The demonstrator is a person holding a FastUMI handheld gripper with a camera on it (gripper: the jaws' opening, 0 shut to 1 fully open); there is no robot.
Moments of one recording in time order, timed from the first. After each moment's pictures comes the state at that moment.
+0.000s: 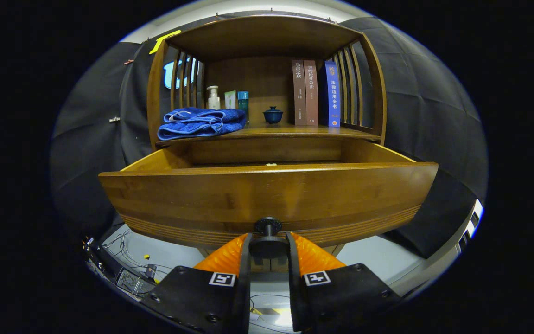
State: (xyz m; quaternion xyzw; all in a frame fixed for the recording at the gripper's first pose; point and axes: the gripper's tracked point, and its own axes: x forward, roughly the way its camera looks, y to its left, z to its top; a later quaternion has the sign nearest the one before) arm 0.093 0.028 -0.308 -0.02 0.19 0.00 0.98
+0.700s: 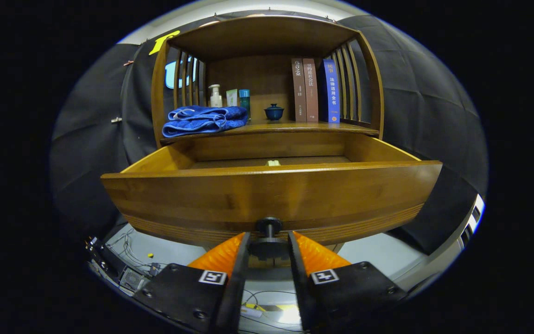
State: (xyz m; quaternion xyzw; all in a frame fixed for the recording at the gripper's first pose) arm 0.084 0.029 -0.298 0.00 0.19 0.01 0.98
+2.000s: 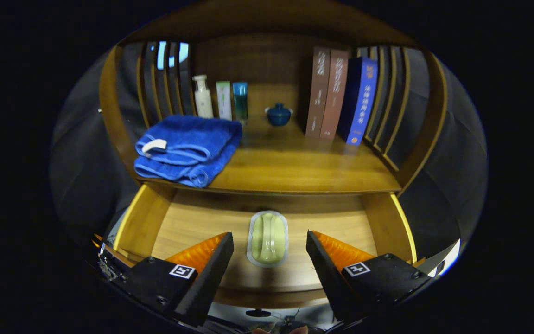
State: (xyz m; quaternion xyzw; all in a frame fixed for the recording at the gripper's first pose) arm 0.220 0.030 -0.210 -0.05 0.37 0.01 0.93
